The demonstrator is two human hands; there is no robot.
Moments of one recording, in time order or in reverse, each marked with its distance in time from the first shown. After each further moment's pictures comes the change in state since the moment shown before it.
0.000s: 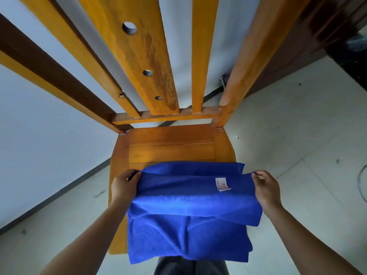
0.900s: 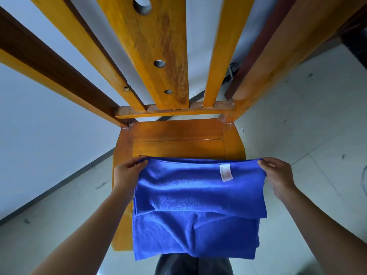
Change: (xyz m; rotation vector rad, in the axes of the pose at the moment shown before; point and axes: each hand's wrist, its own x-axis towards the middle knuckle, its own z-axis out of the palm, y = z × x) left_hand 0.013 0.031 -0.003 -0.414 -0.051 -0.116; right_hand 0.033 -0.028 0.005 0.239 -0.061 0.128
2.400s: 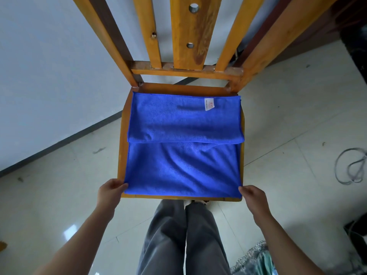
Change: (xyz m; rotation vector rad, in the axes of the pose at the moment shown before) left_hand -0.071 -0.135 -0.104 0.212 0.076 -0.243; right_hand -0.136 0.095 -0.006 -0.274 -0.147 0.171
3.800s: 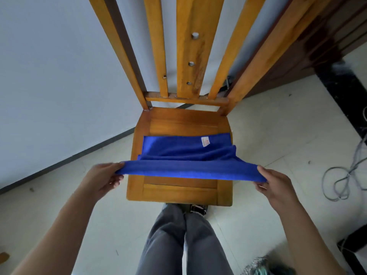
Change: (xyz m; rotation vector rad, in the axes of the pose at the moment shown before) left_hand -0.076 0.112 -0.074 -0.281 -0.218 -0.057; right_hand -0.077 -0.099 -0.090 0.511 -0.041 -0.025
